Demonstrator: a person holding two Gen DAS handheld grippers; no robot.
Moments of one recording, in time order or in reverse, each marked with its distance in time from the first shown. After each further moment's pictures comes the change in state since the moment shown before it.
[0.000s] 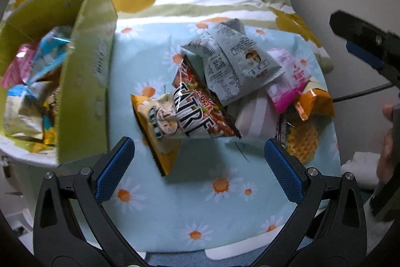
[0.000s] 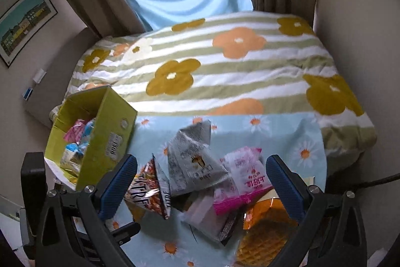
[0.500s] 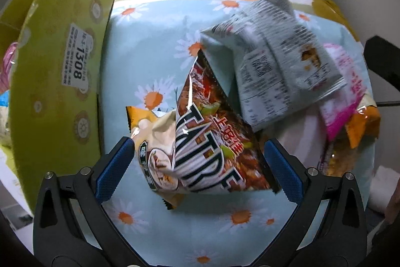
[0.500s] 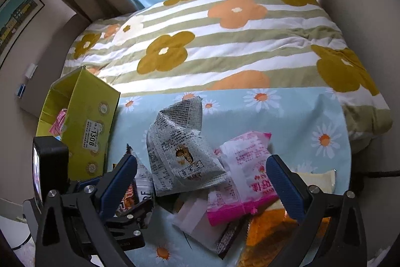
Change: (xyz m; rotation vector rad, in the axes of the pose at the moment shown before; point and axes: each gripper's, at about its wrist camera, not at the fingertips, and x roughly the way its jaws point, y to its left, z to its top) left arm 0.076 0.006 0.030 -0.031 0.125 0.143; right arm 0.068 -0.017 -0.003 0.033 0.145 0.016
